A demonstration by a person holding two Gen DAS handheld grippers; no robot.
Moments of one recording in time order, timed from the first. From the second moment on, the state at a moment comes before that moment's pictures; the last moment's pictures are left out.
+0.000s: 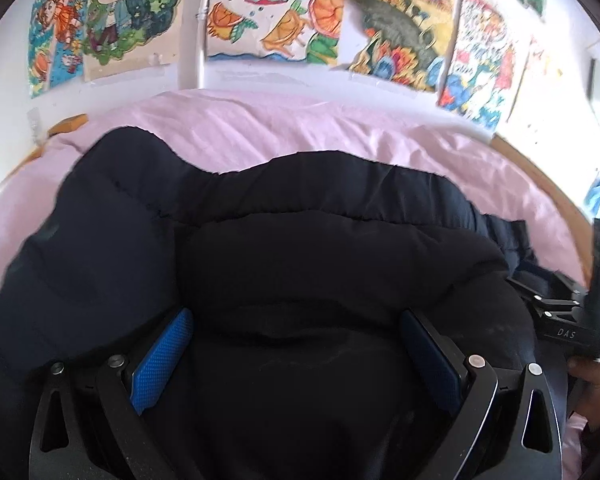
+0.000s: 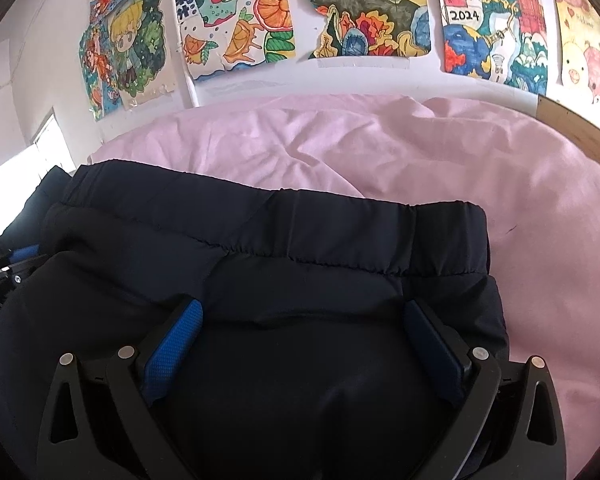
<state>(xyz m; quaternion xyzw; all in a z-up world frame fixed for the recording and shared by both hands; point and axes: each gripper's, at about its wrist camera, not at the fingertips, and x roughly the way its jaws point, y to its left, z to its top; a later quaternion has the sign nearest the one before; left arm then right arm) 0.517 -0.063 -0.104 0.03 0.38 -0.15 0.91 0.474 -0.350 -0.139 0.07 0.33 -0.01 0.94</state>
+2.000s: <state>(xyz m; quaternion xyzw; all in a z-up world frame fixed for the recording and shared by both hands) 0.516 0.101 -0.153 -0.19 0.61 -0.19 0.75 0.460 -0.451 -0.221 0.35 0.39 0.20 0.83</state>
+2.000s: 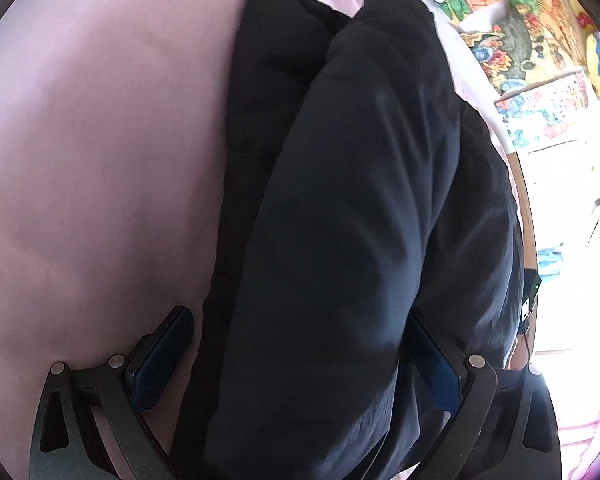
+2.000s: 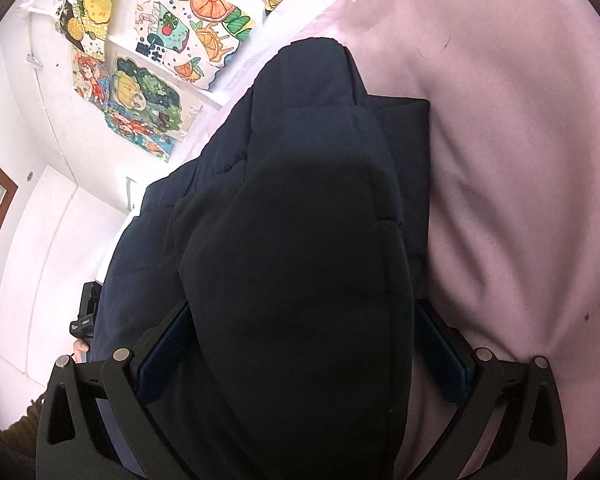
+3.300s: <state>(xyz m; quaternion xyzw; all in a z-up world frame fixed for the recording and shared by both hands) 0.447 0.039 -0.052 -0.04 0.48 -0.11 0.87 0.410 -0.425 -0.106 0.34 0.37 0.14 0.85</state>
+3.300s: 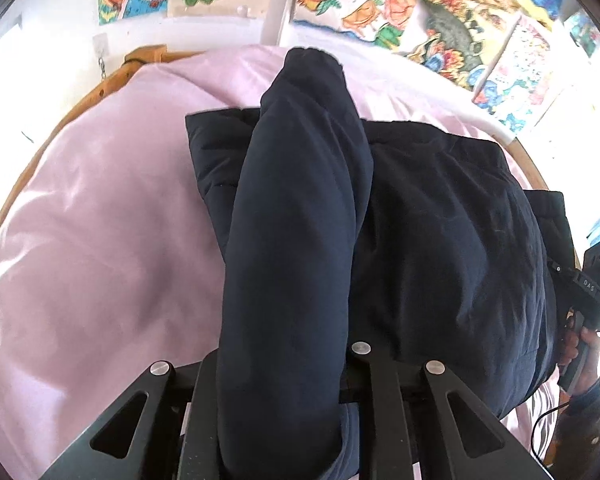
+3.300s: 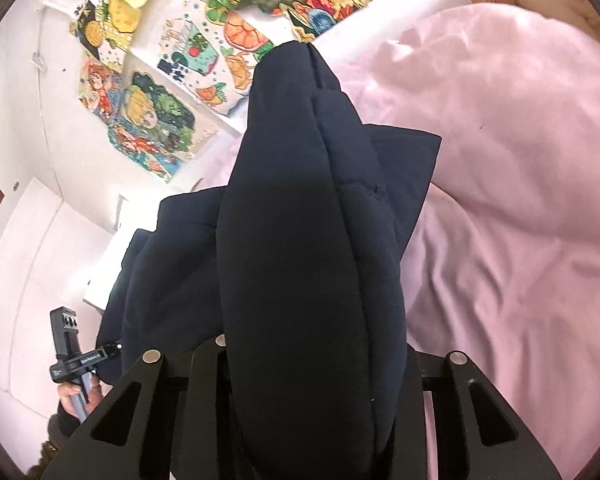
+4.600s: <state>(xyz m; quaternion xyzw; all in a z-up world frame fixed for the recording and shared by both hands) 0.282 0.095 -0.046 -0.09 0.45 -0.08 0.88 0.259 -0.411 -0.099 0.25 0.43 0.02 0.87</state>
